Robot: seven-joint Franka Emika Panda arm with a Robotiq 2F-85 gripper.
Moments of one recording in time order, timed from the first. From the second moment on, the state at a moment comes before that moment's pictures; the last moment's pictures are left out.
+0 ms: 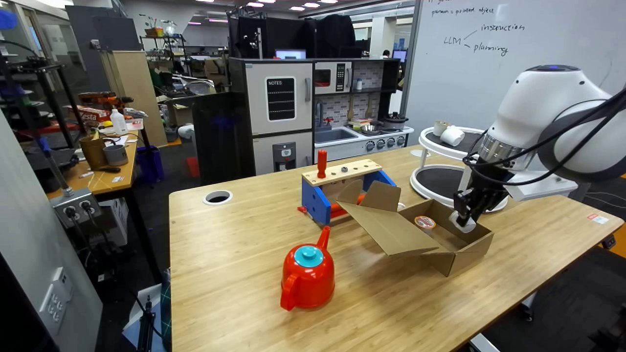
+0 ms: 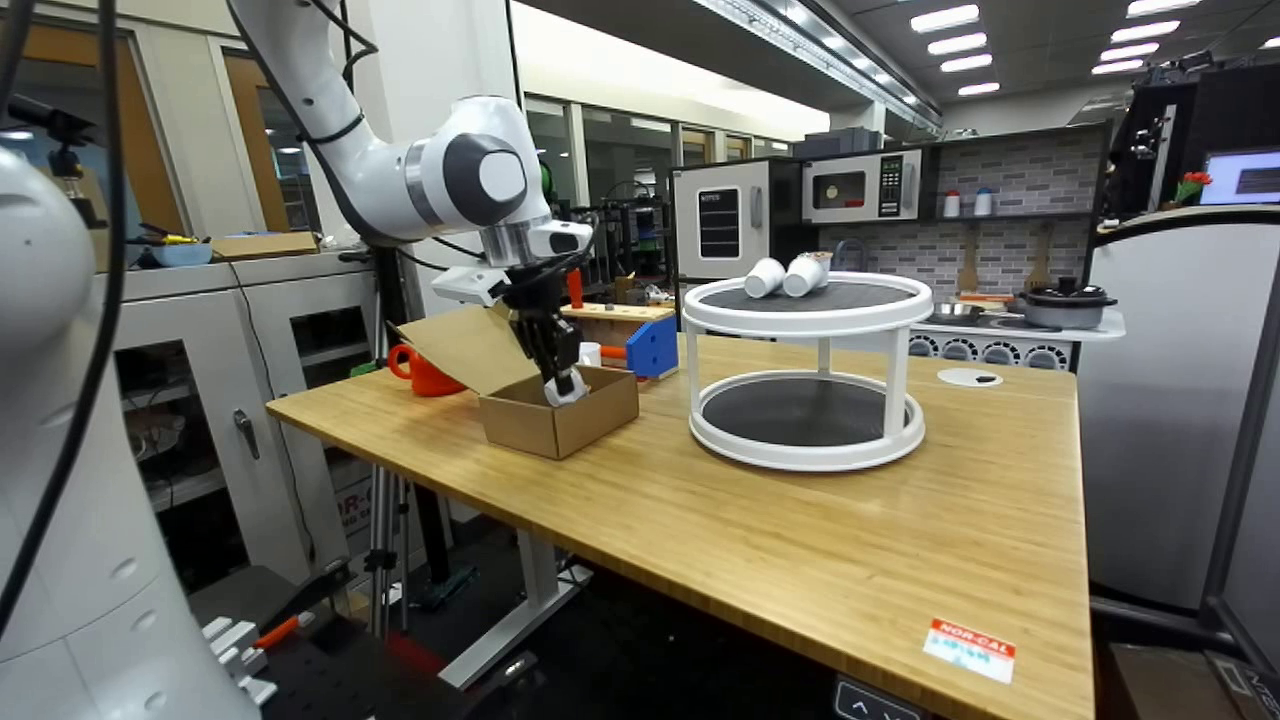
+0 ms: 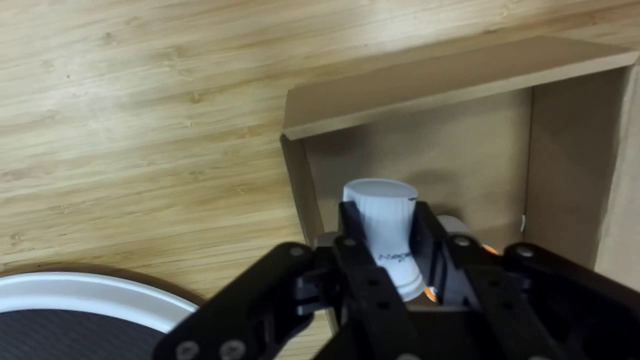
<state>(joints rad) 0.01 0.00 0.10 -2.58 -0.13 2.75 0.46</state>
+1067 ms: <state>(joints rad) 0.03 0.01 0.09 -2.58 -0.13 2.69 0.45</state>
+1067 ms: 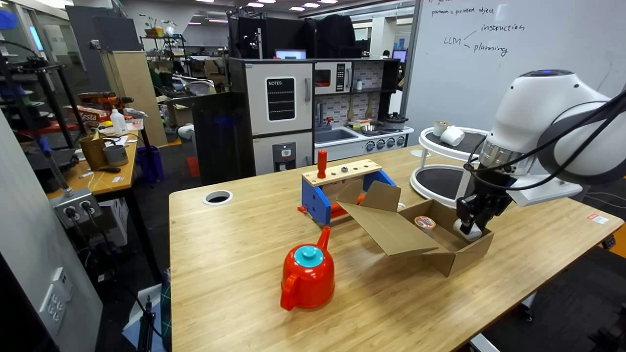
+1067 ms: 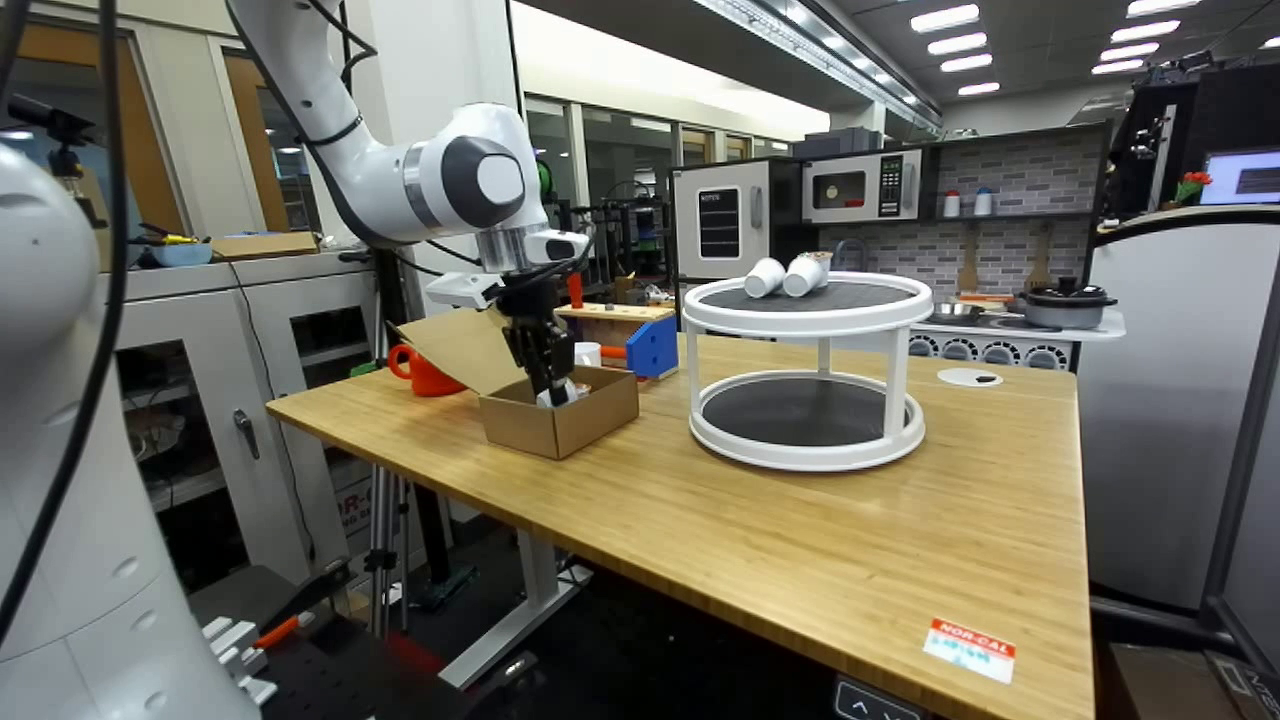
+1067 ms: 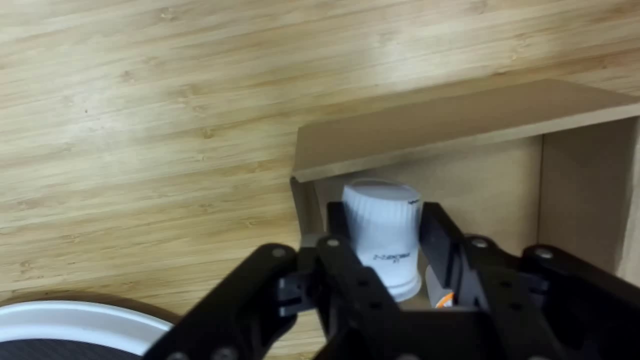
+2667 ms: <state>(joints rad) 0.03 -0.06 0.06 -2.51 -0.11 2.69 0.45</state>
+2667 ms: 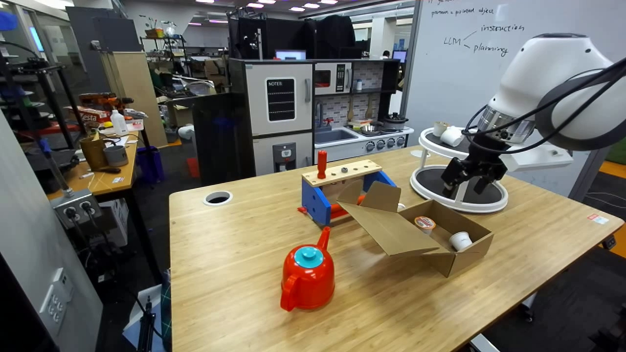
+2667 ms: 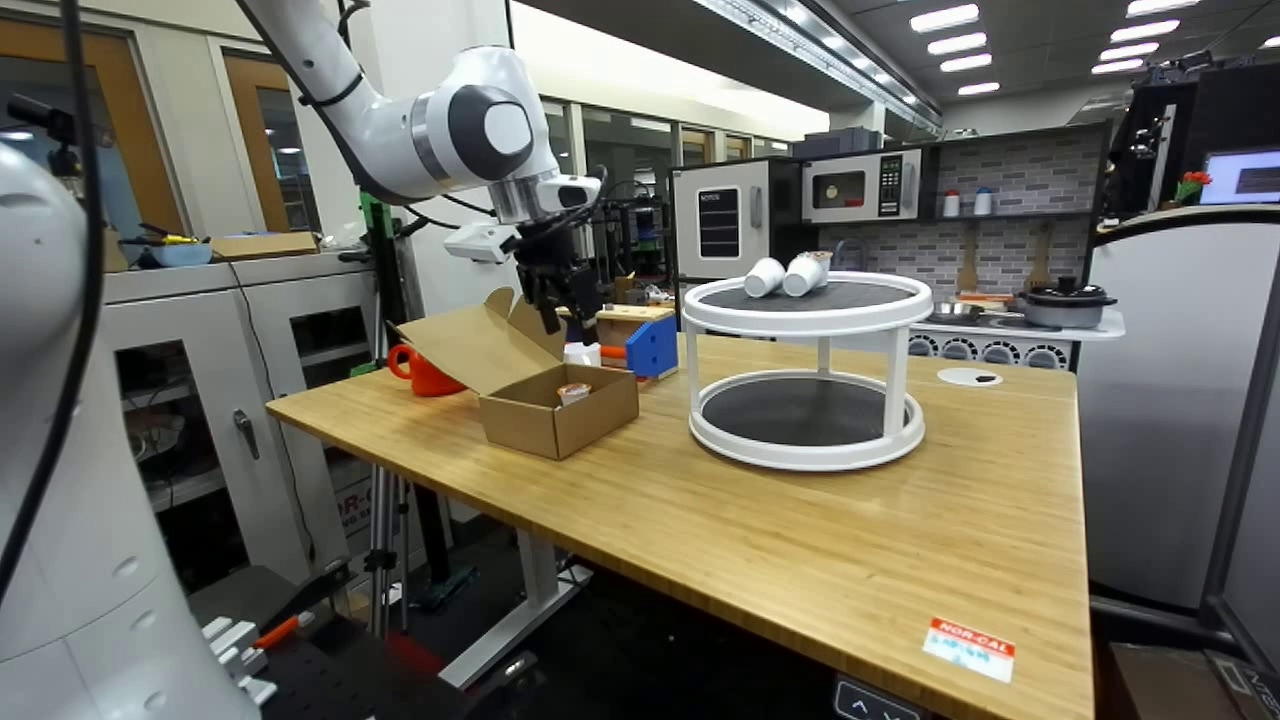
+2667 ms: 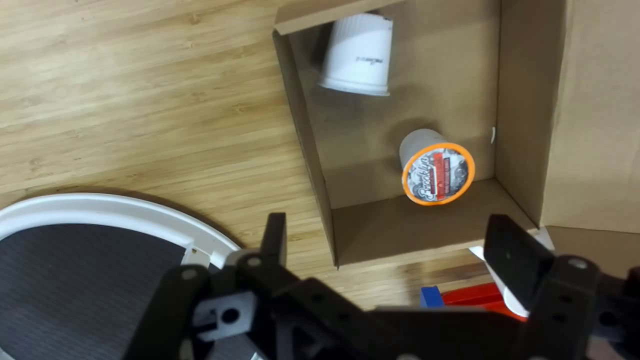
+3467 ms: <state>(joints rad) 0.06 -0.03 0.08 -2.48 -0.13 2.67 0.38</state>
